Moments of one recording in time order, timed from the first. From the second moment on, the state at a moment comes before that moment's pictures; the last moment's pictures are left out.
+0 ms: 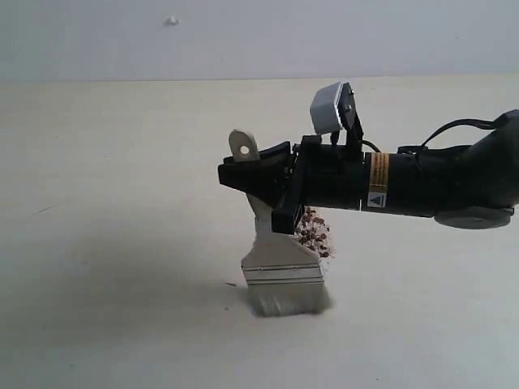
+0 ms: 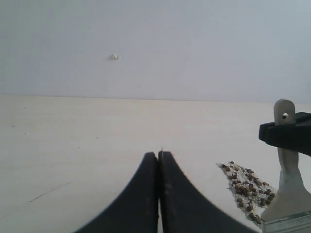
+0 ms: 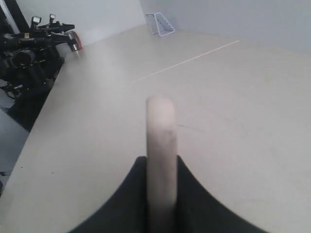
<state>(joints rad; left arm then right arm) -0.03 0.09 0.00 -1.37 0.36 1.17 0.38 1.97 -0.74 -1.01 -1.21 0.64</state>
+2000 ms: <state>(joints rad) -0.03 0.09 0.00 -1.37 0.36 1.17 0.89 2.02 -0.80 0.50 -1.18 0.06</state>
